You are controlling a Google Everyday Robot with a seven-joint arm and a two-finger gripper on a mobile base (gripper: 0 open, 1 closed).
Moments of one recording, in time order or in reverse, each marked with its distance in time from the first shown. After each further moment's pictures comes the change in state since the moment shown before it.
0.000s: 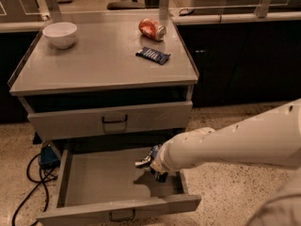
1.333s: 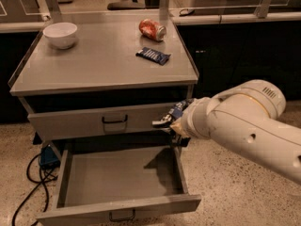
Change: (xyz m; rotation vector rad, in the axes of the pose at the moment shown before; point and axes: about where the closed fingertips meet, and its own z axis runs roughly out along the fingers) arm -0.052 -0.078 -0.184 0.248 -0.120 -0.002
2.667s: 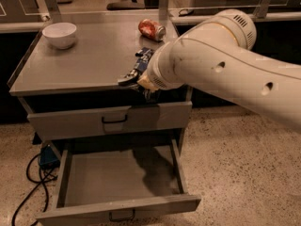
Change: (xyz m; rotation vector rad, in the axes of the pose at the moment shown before) arm -0.157 -0.028 -0.034 0.017 -0.179 -0.162
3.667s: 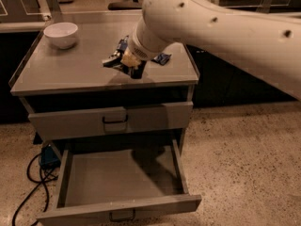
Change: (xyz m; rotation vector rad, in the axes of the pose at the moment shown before) arm -0.057 -0.038 0.055 -0.077 -0.003 -0.081
